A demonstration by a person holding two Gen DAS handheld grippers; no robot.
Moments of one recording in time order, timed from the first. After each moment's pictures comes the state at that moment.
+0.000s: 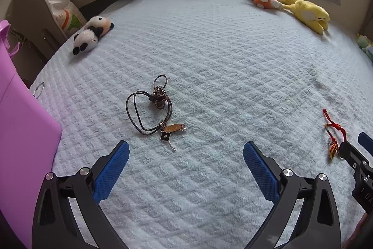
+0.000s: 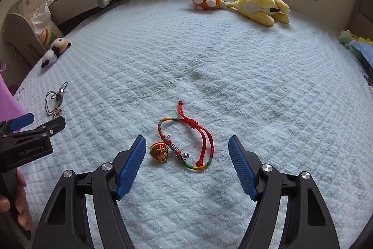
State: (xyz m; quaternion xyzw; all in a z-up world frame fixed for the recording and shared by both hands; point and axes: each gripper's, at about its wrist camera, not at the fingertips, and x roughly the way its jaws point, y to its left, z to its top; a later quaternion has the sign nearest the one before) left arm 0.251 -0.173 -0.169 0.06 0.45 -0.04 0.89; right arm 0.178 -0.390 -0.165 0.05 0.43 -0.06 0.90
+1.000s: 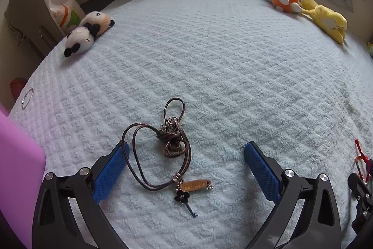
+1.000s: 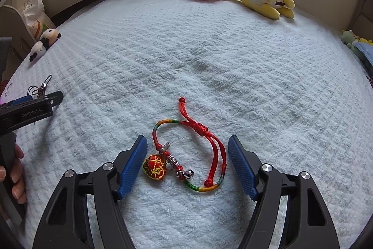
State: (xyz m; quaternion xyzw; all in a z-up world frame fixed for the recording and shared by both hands) left arm 0.317 -0.162 -0.197 0.06 0.45 -0.03 0.89; right arm 0.208 -0.384 -0.196 0.03 0.44 -0.07 0.89
